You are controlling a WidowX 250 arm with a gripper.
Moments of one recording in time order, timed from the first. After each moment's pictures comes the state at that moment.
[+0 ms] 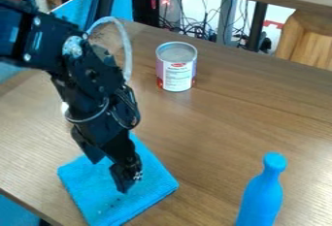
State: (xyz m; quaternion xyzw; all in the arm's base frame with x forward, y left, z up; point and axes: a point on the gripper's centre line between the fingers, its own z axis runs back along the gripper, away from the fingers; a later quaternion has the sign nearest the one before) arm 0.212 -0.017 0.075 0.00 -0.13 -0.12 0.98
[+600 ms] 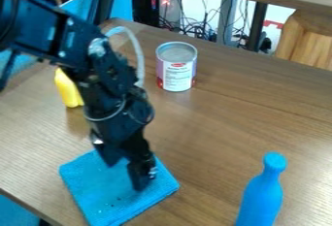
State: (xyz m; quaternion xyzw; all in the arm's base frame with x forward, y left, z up) arm 0.232 -0.031 0.061 -0.04 -0.12 -0.11 0.99
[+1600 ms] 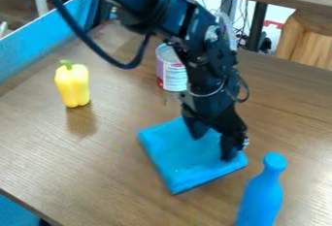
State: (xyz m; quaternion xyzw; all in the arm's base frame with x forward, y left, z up) arm 0.330 -0.096 0.059 -0.06 -0.16 -0.14 0.98
